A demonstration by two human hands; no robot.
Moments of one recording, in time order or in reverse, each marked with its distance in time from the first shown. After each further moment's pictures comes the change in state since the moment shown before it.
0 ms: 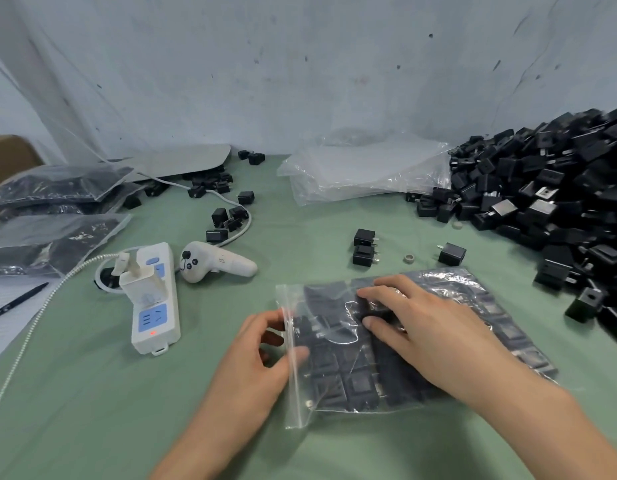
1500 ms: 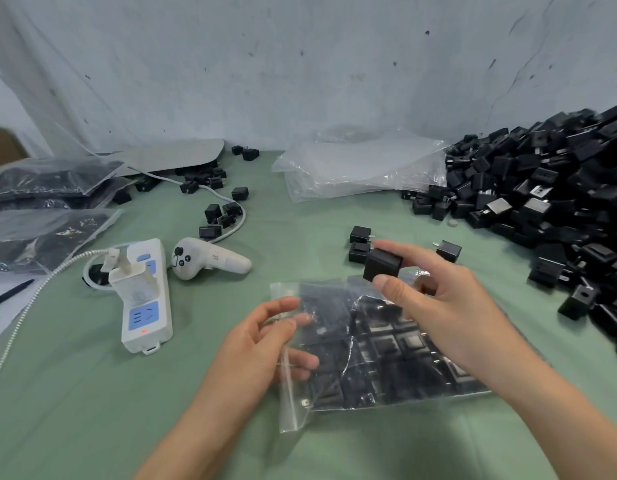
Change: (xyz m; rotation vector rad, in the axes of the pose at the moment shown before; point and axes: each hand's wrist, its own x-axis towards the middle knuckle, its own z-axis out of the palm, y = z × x) left_hand 0.007 0.027 0.005 -0.487 -0.042 -0.264; right_hand -0.002 -0.003 -0.024 0.898 0.255 0.154
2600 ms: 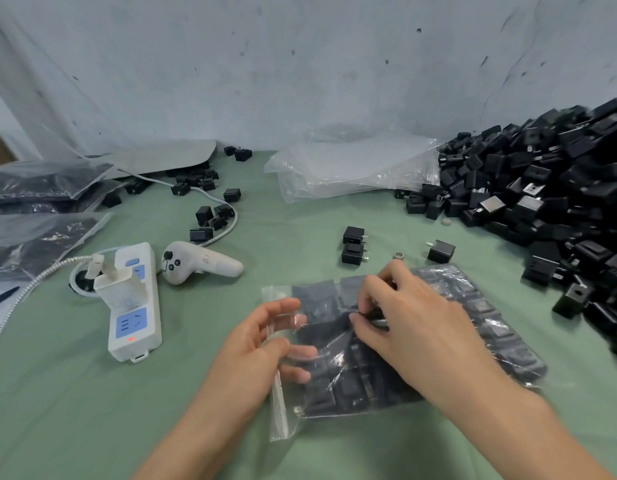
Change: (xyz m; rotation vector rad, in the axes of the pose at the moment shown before) left_hand 0.011 -0.012 0.002 0.022 -0.057 0.034; right_hand -0.008 -0.001 0.022 -0.893 -0.034 -0.205
